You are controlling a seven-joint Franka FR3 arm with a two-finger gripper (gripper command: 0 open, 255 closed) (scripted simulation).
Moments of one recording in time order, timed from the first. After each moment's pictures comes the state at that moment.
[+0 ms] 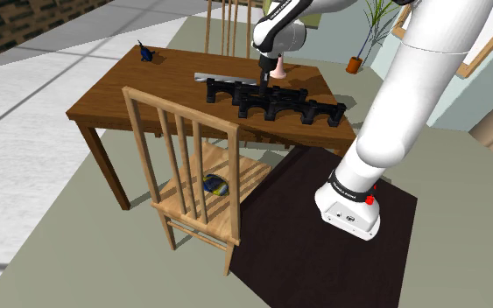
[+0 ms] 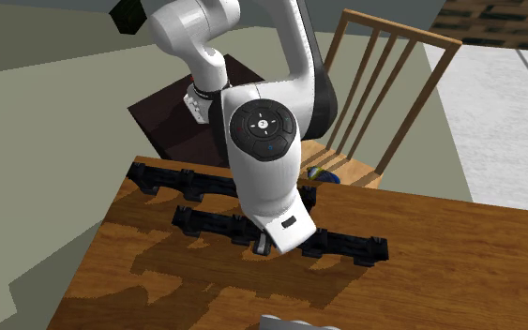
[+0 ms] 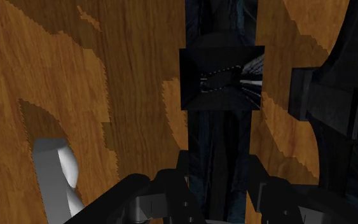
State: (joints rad) arm -0.01 0.13 -0.40 -2.27 0.11 2.44 -1.08
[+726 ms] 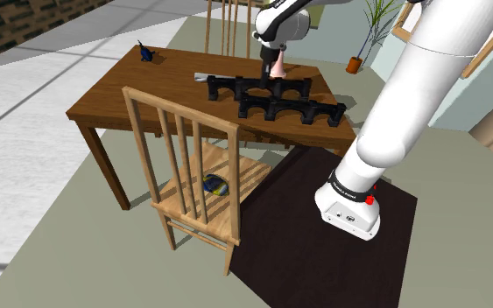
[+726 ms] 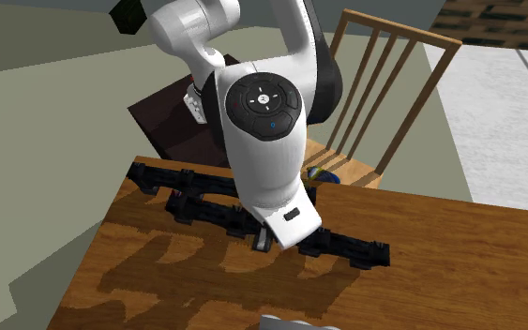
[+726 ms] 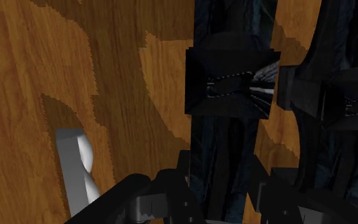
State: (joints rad) arm -0.01 0.07 -0.41 -2.24 0.07 2.36 -1.05
